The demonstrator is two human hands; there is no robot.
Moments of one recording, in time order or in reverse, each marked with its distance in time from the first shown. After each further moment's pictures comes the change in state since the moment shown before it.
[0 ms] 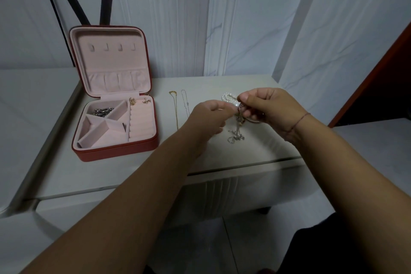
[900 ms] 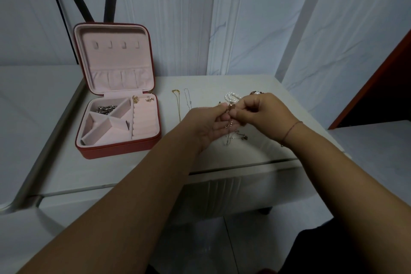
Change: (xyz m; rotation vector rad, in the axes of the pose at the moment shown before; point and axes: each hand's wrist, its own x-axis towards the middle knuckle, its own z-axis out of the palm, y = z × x) left_hand 0.007 -0.001 -0.004 -0.446 0.010 -0.231; right_hand 0.000 0.009 0.013 -0.572 -0.053 -0.244
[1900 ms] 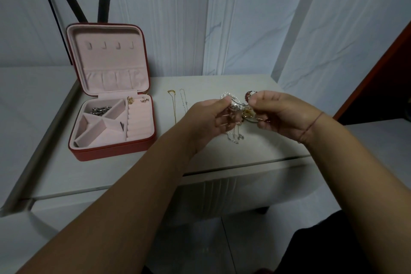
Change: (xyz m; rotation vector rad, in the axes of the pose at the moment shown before) left_hand 0.002 -0.001 0.004 0.056 -0.176 0.103; right_hand -0.003 0.013 -0.033 0.696 -0.114 0.399
